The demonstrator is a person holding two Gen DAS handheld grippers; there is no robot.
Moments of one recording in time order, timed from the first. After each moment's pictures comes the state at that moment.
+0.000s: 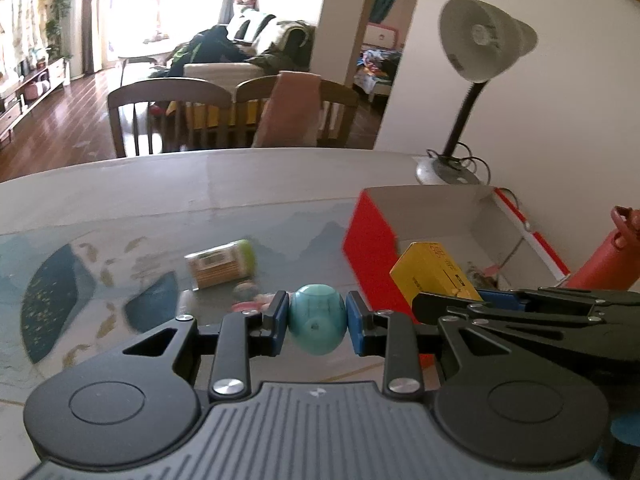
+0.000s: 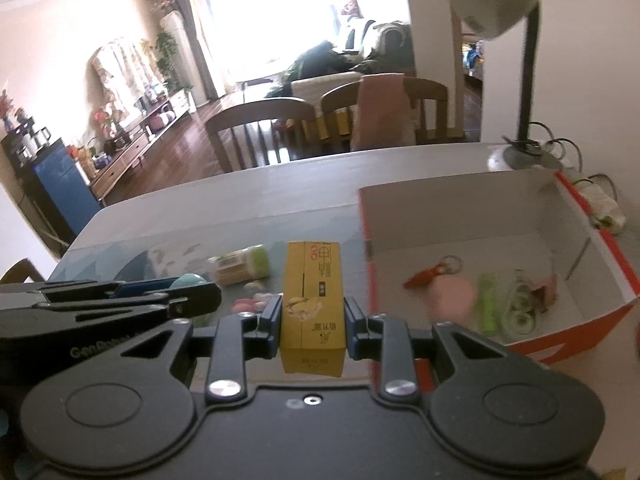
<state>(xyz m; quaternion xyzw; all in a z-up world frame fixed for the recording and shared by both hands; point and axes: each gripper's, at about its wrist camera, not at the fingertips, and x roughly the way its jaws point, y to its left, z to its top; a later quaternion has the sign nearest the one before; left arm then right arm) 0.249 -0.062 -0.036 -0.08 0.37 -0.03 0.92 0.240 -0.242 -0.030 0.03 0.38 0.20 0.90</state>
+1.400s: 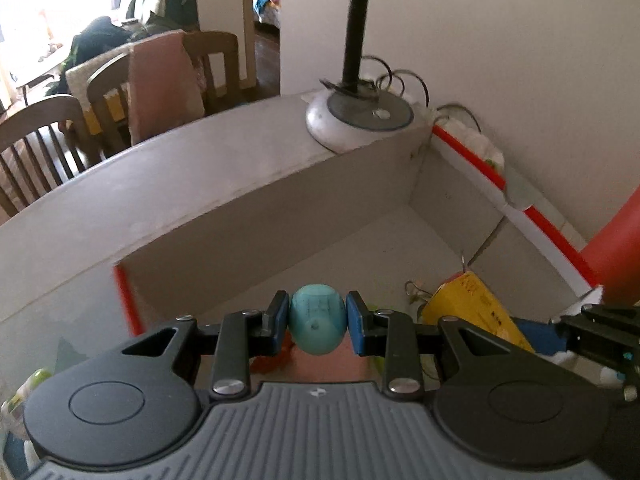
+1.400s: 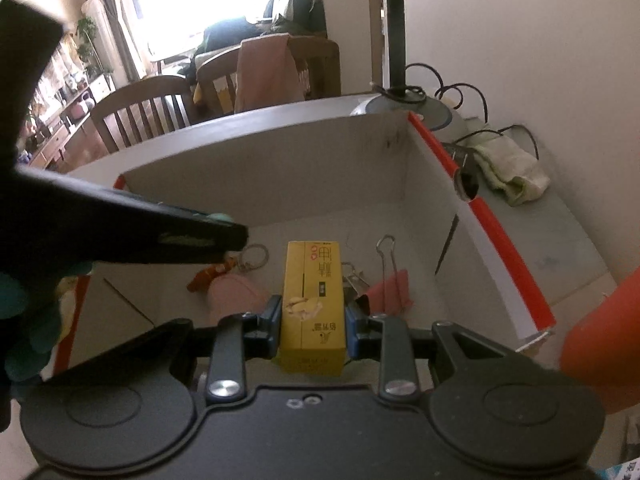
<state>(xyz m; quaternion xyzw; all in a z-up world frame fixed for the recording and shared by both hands) 0.454 -0.234 -0.108 0.04 0.46 -0.14 0.88 0.340 -0.372 -0.104 0.01 0.44 0.11 0.89</state>
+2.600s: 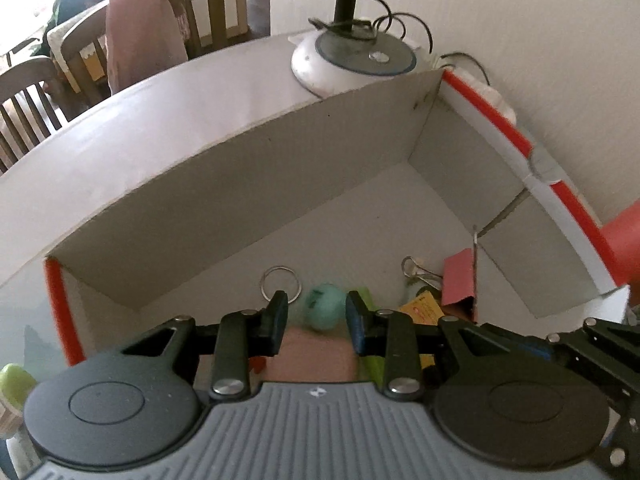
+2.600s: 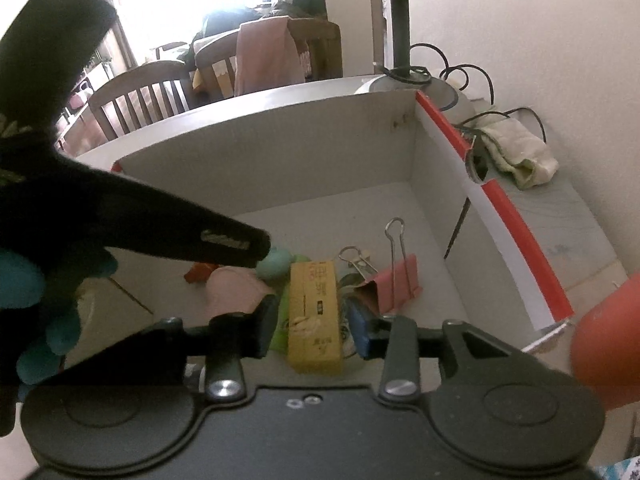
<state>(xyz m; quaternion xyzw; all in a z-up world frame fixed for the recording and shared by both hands) 0.476 -0.253 -0.133 0.04 0.53 -0.14 0.84 0.344 -0.370 -0.111 0.02 0.46 0.11 0.88</state>
